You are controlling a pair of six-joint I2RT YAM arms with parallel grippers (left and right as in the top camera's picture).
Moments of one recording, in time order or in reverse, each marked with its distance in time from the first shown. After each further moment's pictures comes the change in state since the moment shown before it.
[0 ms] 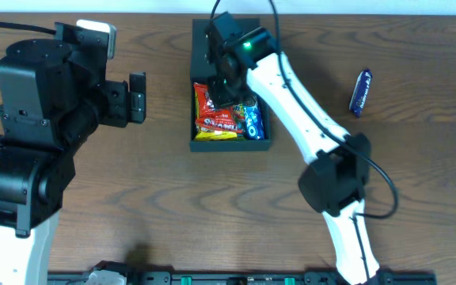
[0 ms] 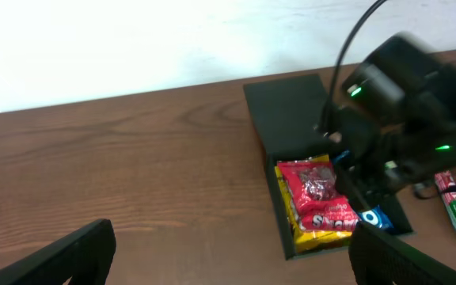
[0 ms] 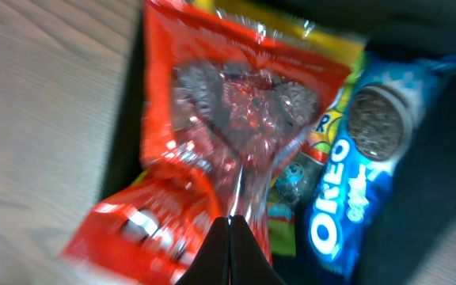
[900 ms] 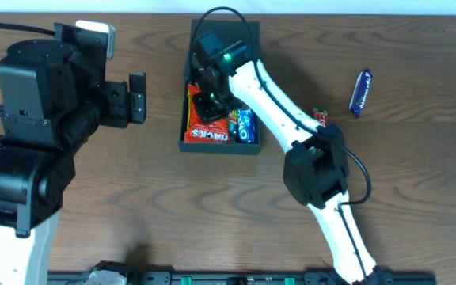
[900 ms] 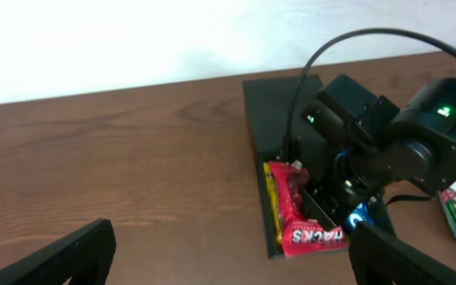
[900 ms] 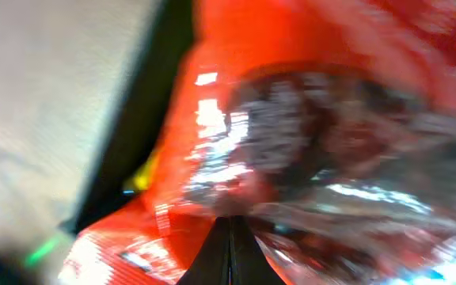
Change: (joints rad) left arm 0.000 0.000 0.000 -0.017 0.000 -0.019; right arm 0.036 0.110 0.003 0.051 -0.229 -0.125
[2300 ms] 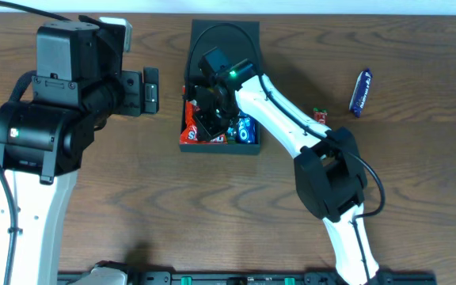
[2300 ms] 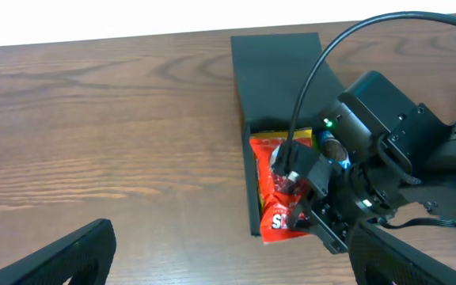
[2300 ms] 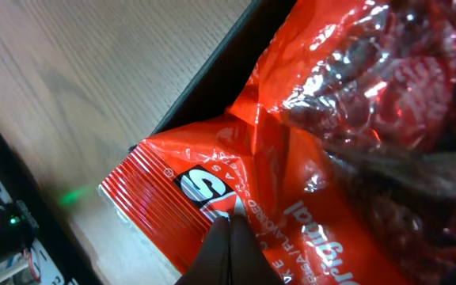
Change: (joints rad) left arm 0.000 0.118 0.000 -0.034 0.043 -0.059; right arm 0.008 -0.163 -0.343 0.186 -0.172 -0.143
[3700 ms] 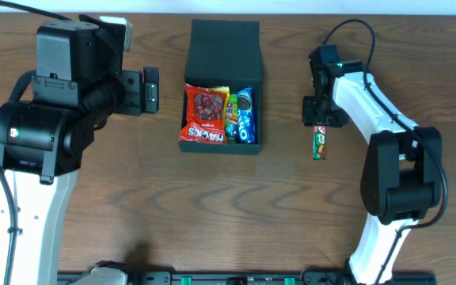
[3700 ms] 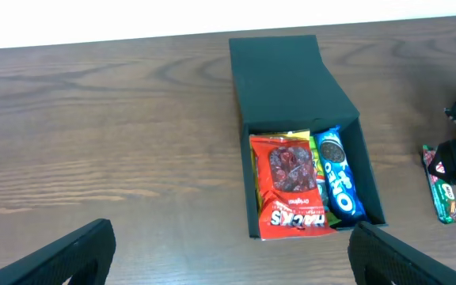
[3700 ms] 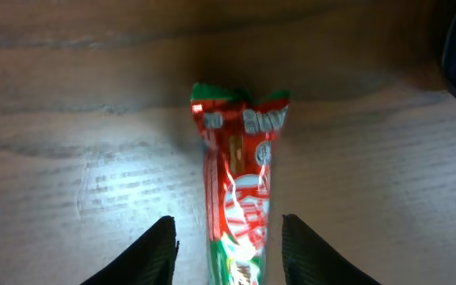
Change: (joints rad) left arm 0.000 0.000 0.000 0.006 0.003 0.000; right arm -0.468 -0.211 -0.430 0.146 0.641 0.284
